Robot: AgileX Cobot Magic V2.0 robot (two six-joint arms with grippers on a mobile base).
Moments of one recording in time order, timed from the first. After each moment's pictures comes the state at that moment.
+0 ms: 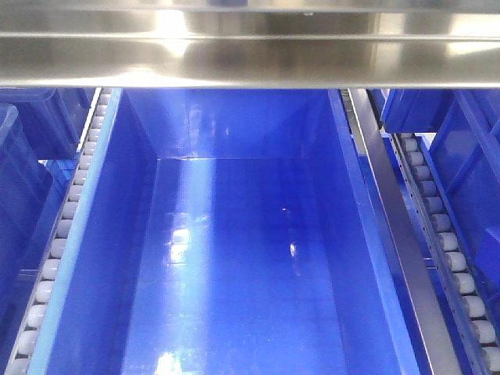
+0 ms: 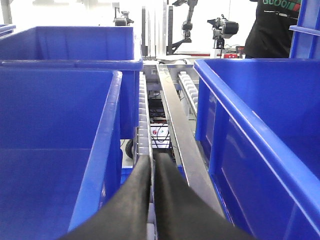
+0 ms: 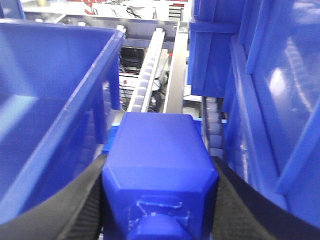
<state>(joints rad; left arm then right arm) -0.02 -0.01 0.03 0.00 0.04 0.03 0.00 0.21 -0.28 0.29 0.37 -0.31</state>
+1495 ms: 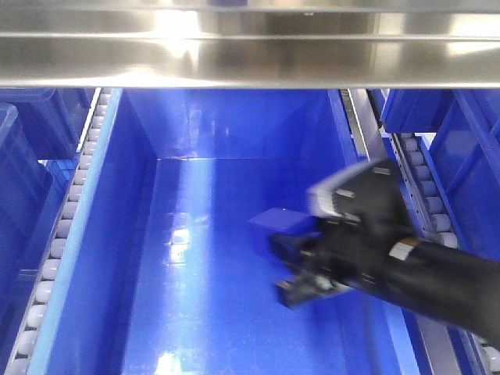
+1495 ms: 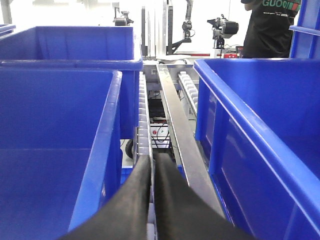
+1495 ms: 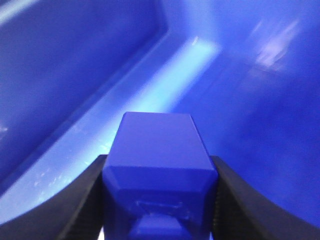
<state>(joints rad) -0.02 -0.01 0.03 0.00 0.04 0.03 0.66 1.24 -0.66 0.79 0.05 -0.70</state>
